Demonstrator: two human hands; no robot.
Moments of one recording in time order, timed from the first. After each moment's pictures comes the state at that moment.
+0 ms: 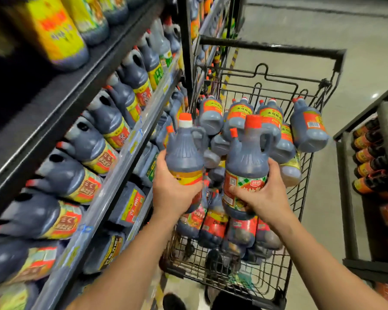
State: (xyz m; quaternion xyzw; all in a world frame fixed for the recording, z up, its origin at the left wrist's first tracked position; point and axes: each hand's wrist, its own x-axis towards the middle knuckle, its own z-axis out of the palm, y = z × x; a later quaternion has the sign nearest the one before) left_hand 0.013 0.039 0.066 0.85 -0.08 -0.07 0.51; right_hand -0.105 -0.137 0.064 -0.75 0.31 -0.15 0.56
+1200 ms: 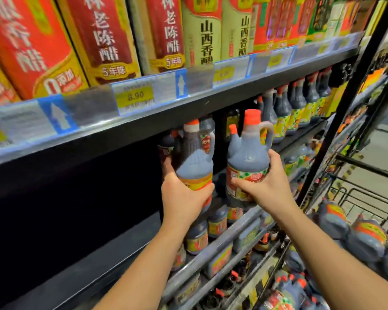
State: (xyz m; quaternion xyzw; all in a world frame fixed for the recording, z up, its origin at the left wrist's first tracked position) left_hand 0.032 0.290 0.264 0.79 0.06 0.27 0.54; right_hand 0.069 0.091 0.253 -0.79 -0.09 -0.20 0.57
